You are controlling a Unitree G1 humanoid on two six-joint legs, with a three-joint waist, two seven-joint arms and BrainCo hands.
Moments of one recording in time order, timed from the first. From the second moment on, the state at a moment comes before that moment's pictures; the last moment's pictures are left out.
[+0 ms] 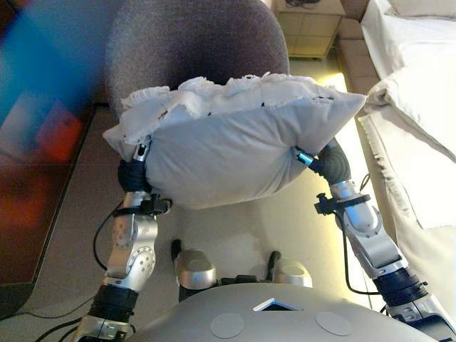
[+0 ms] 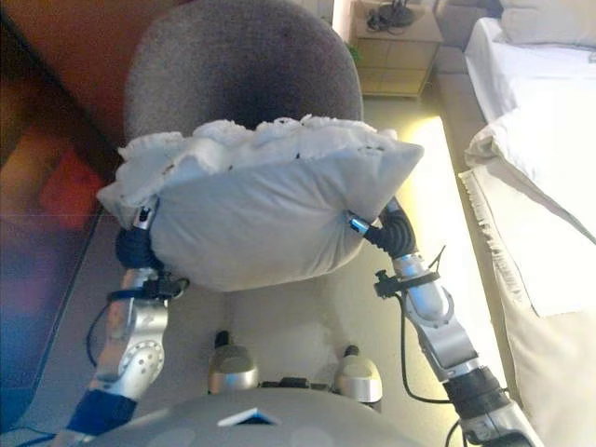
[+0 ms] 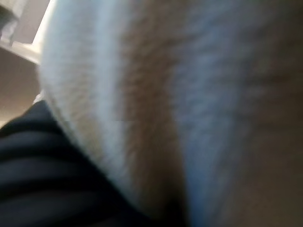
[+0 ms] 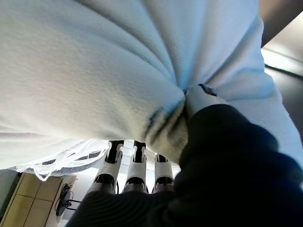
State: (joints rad) left arm 0.24 0.37 -0.21 -0.11 -0.74 -0.42 0.11; right arm 0.12 -0.57 0.28 -0.17 0.24 -0.32 -0.07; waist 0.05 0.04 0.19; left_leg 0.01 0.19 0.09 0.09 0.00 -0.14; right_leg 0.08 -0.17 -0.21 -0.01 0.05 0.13
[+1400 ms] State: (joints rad) left arm 0.13 0.41 -0.25 -0.04 -0.74 -0.40 0.08; right arm 0.16 -0.48 0.29 -0.12 0.22 -0.30 -0.16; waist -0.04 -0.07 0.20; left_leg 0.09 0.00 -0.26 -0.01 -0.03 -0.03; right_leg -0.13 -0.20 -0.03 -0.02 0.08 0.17
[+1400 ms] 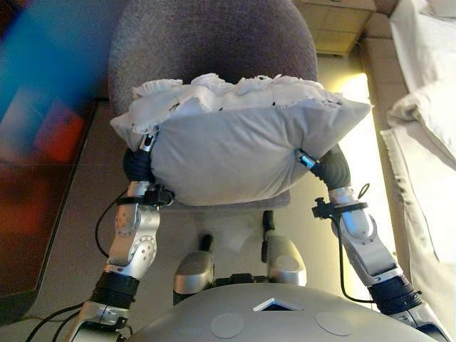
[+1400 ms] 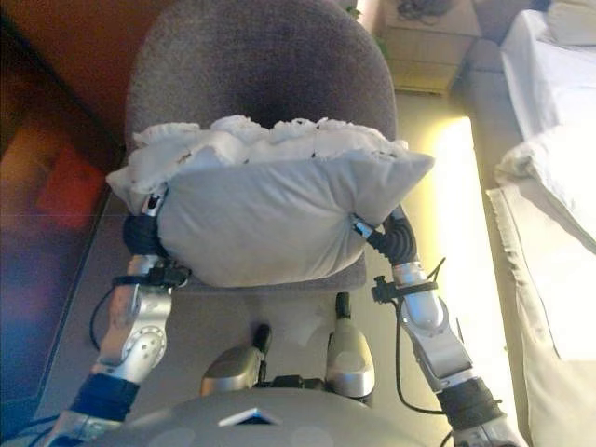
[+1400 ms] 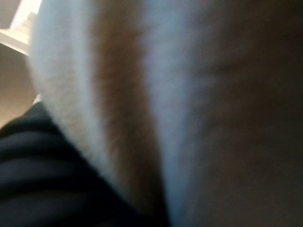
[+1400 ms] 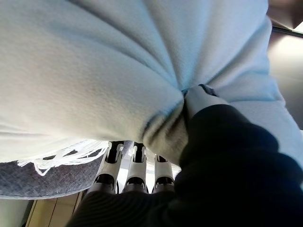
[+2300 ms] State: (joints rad) left arm 0.20 0.37 -0.28 -0.07 -0.77 -0.40 0.05; right arm 0.19 -0.59 0.25 -0.11 0.26 -0.28 -0.07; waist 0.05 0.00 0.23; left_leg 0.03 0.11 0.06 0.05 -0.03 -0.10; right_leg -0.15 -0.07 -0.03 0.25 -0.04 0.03
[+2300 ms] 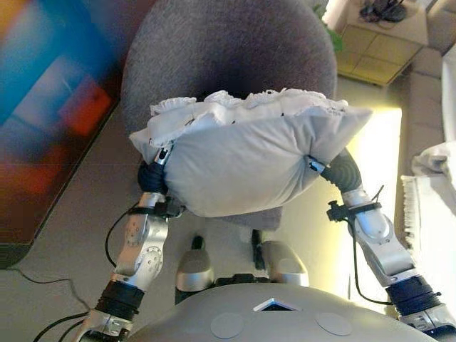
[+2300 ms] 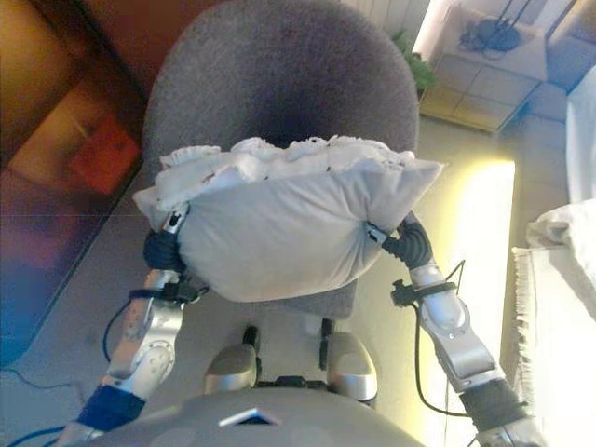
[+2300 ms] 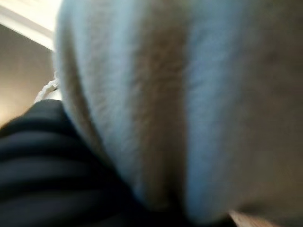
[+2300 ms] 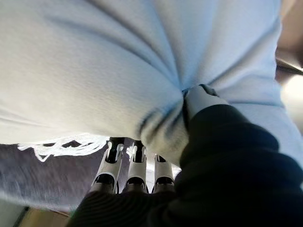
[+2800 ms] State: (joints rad) left arm 0.20 0.41 -0.27 -0.06 -0.76 -0.38 0.04; right arm 0.22 -0.52 0.26 -0.12 0.26 -0.28 -0.11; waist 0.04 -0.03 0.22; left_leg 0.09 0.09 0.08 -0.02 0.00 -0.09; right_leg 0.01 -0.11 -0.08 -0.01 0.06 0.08
